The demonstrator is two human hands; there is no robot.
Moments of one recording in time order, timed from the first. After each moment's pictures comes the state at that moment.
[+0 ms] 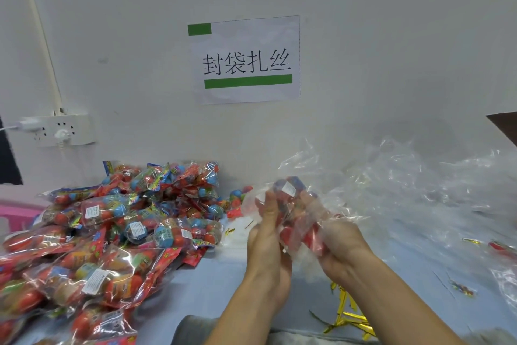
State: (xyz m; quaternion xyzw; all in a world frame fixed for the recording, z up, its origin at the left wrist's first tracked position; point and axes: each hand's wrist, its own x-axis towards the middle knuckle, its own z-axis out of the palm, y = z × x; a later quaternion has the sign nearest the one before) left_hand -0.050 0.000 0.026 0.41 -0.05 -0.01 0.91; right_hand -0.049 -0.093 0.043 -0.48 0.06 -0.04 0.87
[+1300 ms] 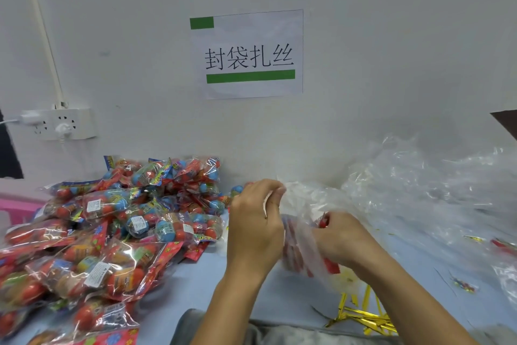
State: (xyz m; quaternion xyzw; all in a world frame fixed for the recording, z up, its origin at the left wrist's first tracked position) left_hand -0.058 0.032 0.049 0.75 -0.19 0.43 0.47; right_hand -0.063 -0.109 0.049 -0.90 0.02 -0.07 0.42
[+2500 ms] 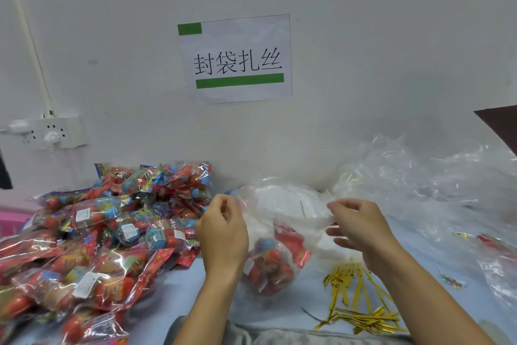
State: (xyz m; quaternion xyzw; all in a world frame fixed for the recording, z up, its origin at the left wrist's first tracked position) left_hand -0.035 0.048 0.032 0.75 0.01 0.37 0.55; right_hand -0.048 -0.151 0.043 -0.72 0.13 -0.14 0.66
